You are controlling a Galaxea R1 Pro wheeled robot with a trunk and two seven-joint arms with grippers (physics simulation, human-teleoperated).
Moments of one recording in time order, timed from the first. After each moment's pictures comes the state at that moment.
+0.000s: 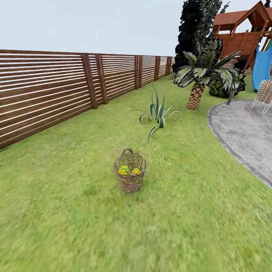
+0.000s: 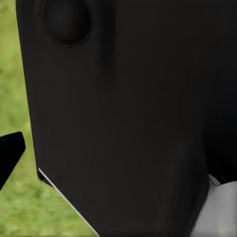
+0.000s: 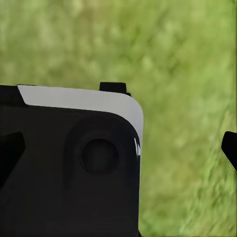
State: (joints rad) left arm 0.00 -0.05 0.03 -0.14 0.01 -0.01 -0.01; right arm -0.11 -0.04 0.01 -0.06 0.02 -0.29 -0.01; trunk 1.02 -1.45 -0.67
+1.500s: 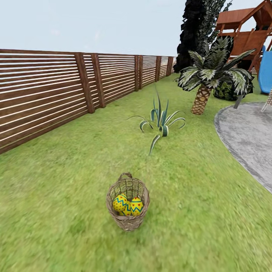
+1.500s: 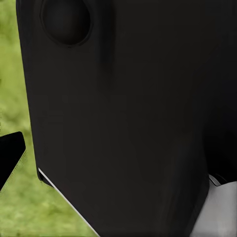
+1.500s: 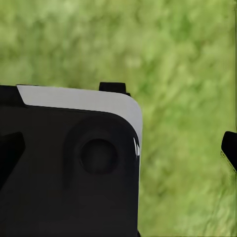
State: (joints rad) left arm 0.00 -0.05 0.03 -0.14 0.01 -0.01 -0.01; right arm -0.11 -0.04 0.01 -0.06 0.02 -0.29 -0.01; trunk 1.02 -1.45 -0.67
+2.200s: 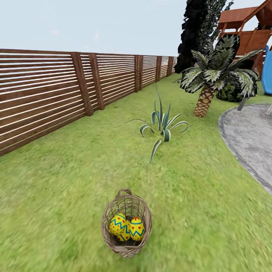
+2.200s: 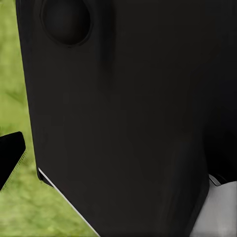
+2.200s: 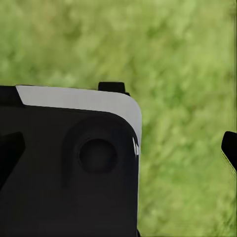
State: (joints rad) left arm 0.00 -0.05 0.03 -0.14 0.01 -0.01 -0.01; right arm -0.11 -0.04 0.01 -0.06 0.01 -0.29 -0.01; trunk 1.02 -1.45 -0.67
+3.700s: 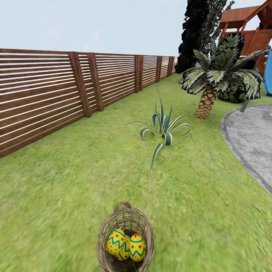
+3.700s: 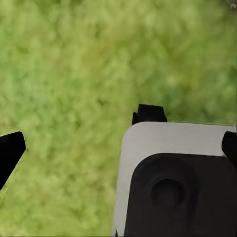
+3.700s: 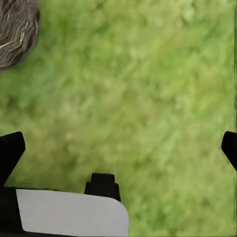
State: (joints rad) left arm -0.01 0.07 0.11 -0.56 0.01 0.17 -0.01; right arm -0.11 -0.04 0.01 -0.50 0.08 -0.04 -0.01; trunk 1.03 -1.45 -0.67
